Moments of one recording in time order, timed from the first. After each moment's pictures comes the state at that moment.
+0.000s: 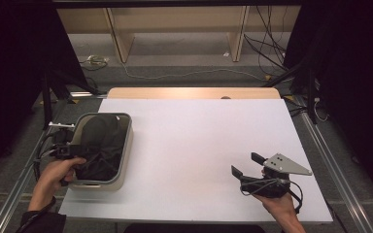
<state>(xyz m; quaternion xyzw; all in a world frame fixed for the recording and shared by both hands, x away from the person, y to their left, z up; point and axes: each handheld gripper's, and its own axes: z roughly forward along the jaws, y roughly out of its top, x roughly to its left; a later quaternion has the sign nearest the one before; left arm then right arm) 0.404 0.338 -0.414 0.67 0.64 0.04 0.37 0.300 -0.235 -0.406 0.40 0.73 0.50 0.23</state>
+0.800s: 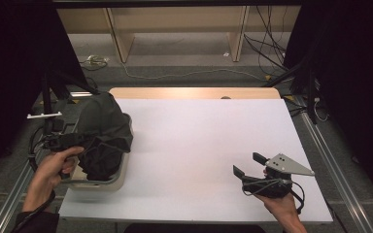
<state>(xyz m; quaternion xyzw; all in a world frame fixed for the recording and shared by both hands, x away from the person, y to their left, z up) 0.394 0.328 -0.366 0.62 0.59 0.01 0.52 0.299 -0.238 -0.405 0.41 0.72 0.50 0.24</state>
